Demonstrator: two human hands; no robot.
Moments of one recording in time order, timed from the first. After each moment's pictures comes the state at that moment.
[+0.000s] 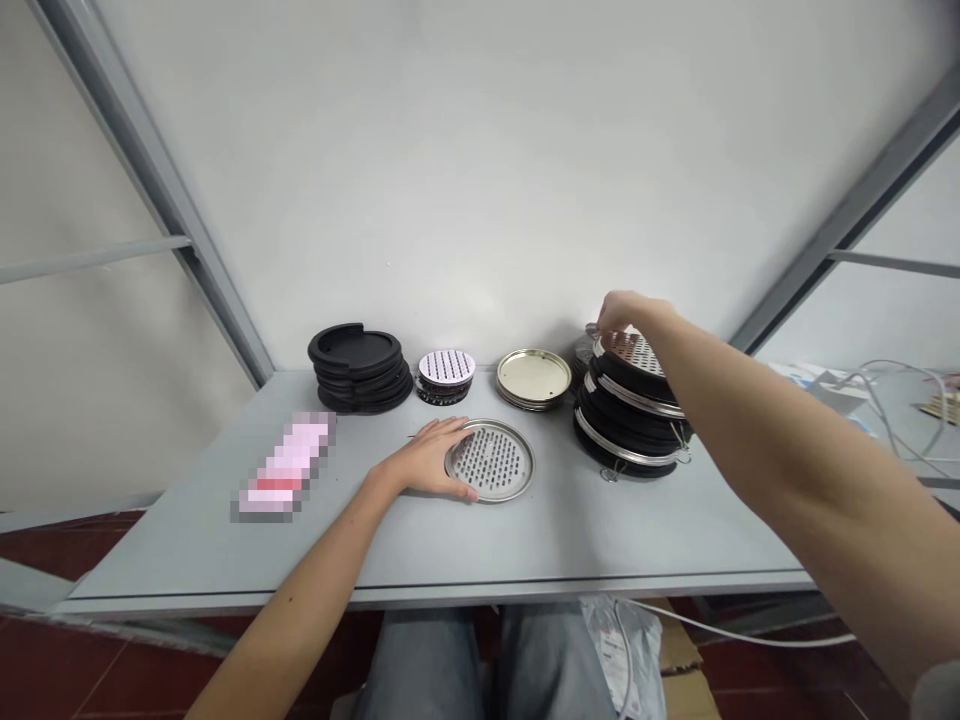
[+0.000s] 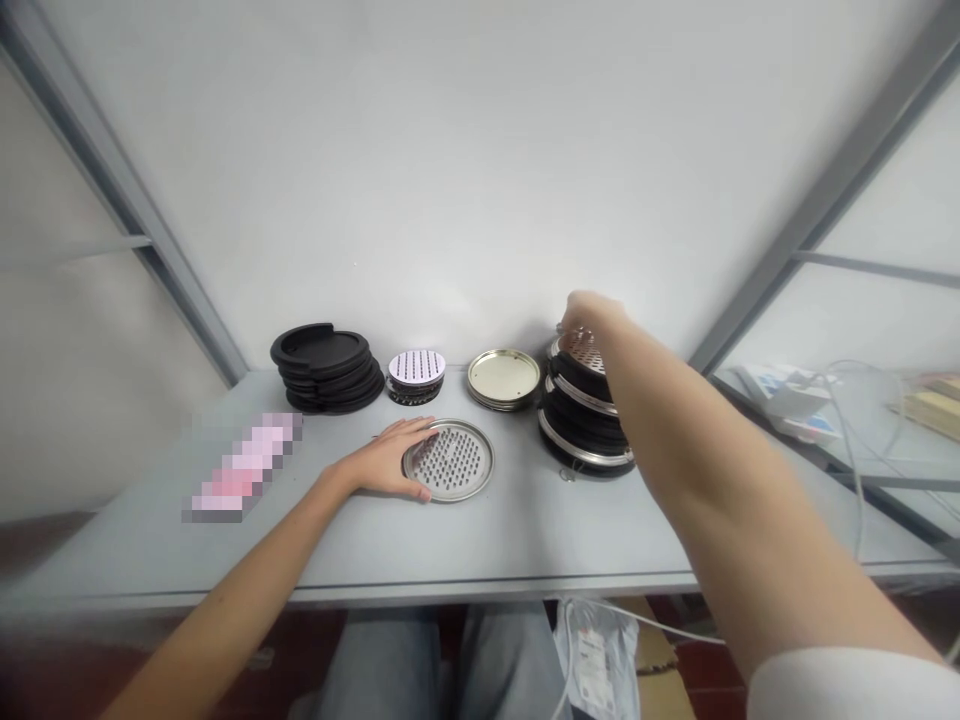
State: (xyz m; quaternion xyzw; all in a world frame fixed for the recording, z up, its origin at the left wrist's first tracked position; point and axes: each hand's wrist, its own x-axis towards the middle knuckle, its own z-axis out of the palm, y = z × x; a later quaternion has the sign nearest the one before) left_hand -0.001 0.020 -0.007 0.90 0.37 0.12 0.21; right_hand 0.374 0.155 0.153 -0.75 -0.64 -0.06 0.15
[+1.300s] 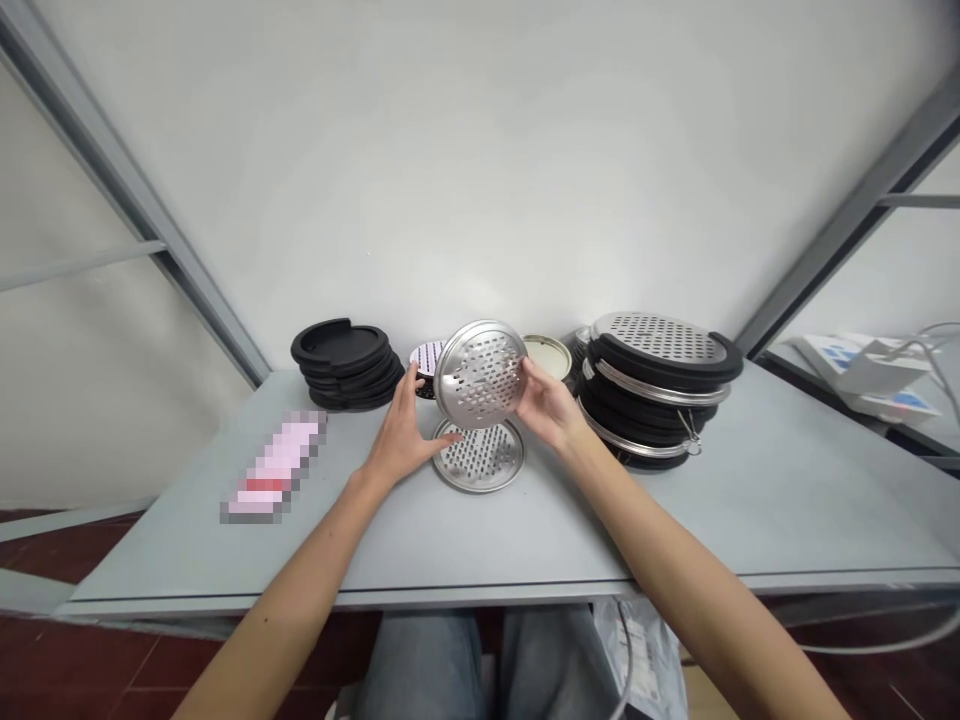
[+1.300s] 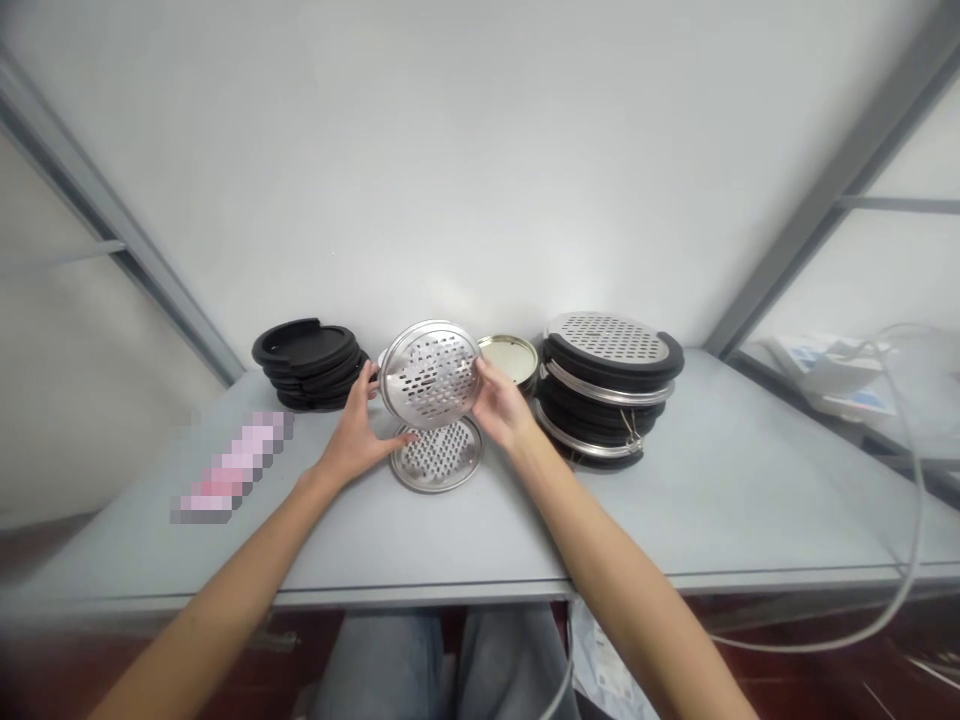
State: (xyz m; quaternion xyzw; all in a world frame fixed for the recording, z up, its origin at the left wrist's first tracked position) left_hand 0.006 0.016 0.002 0.80 0.44 0.41 0.08; right_hand 0.241 0.038 0.029 -0.18 -0.33 0.69 0.62
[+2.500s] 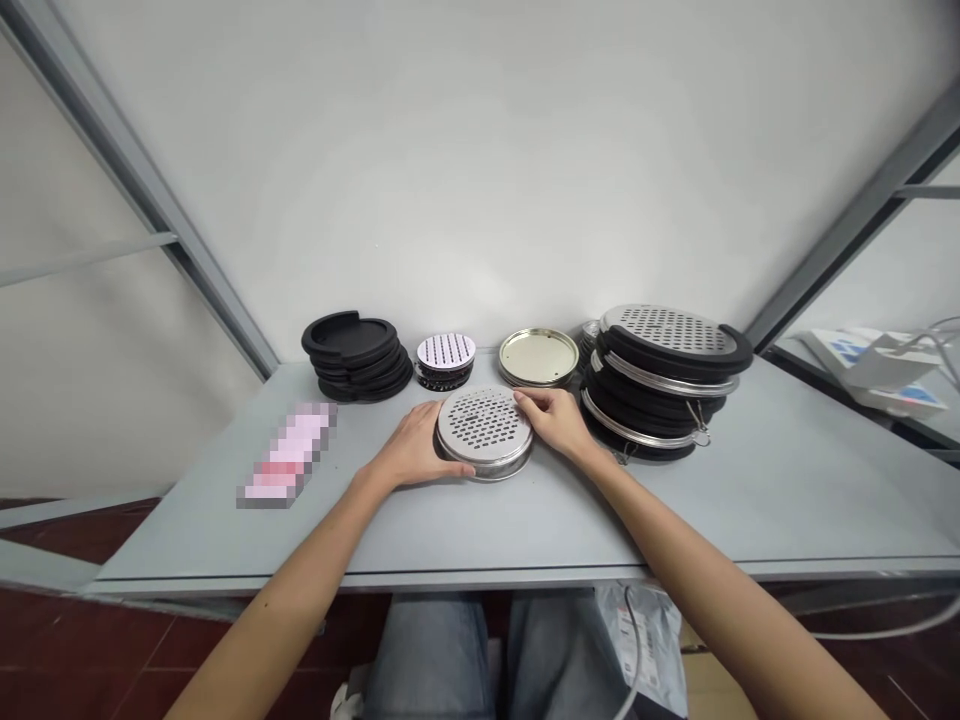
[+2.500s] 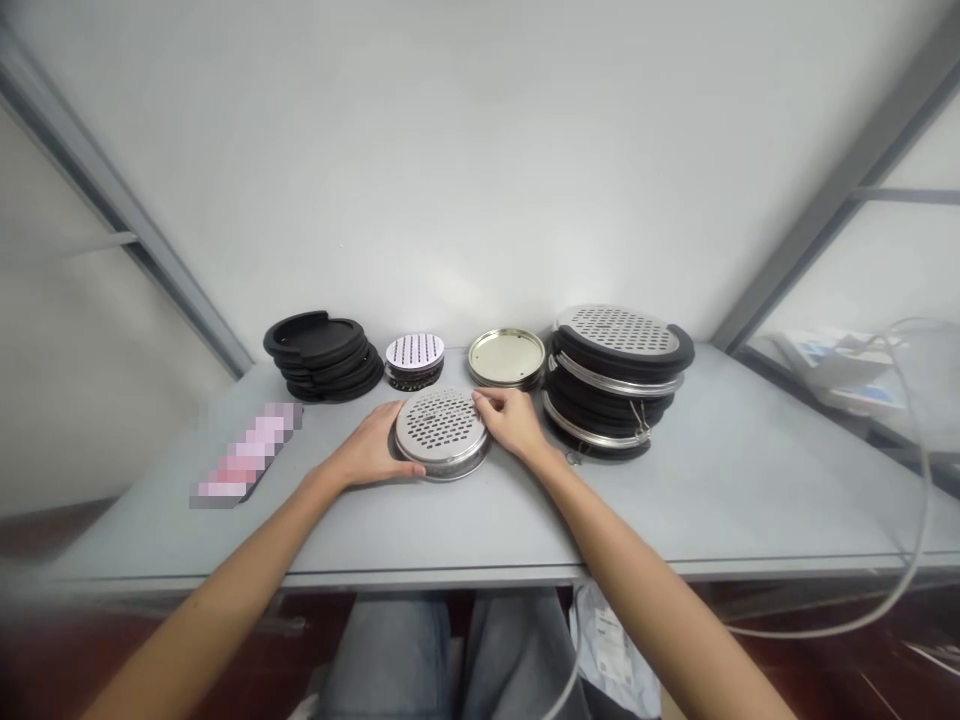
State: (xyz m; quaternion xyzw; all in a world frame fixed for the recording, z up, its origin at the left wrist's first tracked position) left_hand 0.001 0.001 0.005 0.86 0.42 0.24 0.16; right_hand 0.260 0.018 -0.006 -0.53 -0.69 0.25 0.42
